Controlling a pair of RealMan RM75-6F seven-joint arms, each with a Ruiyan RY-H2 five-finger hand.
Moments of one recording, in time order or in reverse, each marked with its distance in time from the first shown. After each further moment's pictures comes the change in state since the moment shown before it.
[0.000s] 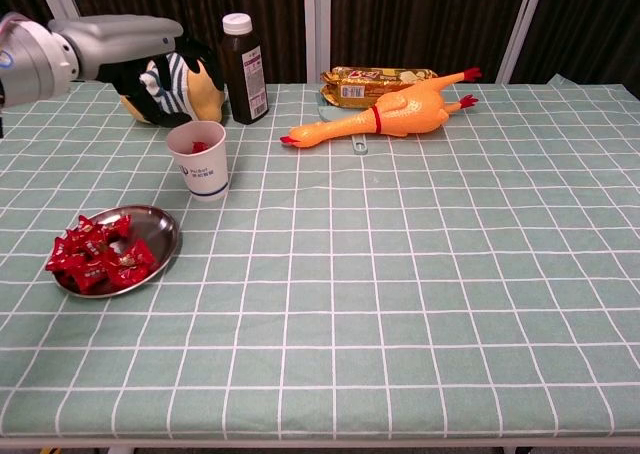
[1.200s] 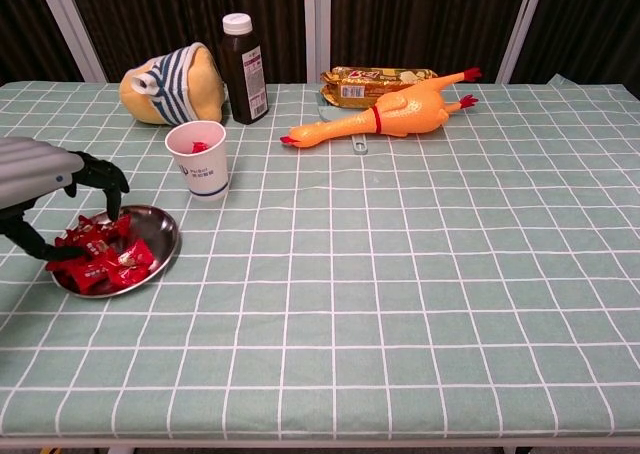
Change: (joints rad) left arm 0.270 0.007 0.246 -0.027 0.188 0.169 0.063; right arm 0.005 0.010 -0.011 -0.026 -0.039 0.016 -0.013
